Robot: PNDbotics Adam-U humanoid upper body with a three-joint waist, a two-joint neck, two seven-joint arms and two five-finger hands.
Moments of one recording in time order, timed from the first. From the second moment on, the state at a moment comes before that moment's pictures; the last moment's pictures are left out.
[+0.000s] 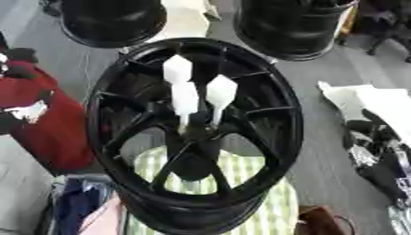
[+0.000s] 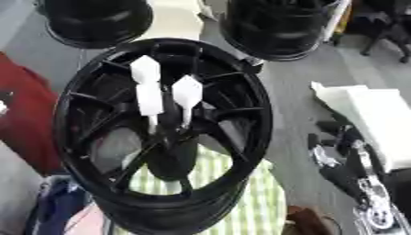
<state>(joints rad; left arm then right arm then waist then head) -0.12 0.44 0.30 -1.87 -0.38 -0.13 -0.35 -0.05 -0.29 0.08 -1.62 0.07 -0.25 -0.05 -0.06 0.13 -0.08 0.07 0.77</state>
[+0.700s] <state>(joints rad) -0.12 0.43 0.30 -1.87 -0.38 -0.13 -0.34 -0.05 -0.29 0.08 -1.62 0.07 -0.25 -0.05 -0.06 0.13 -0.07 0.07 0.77</state>
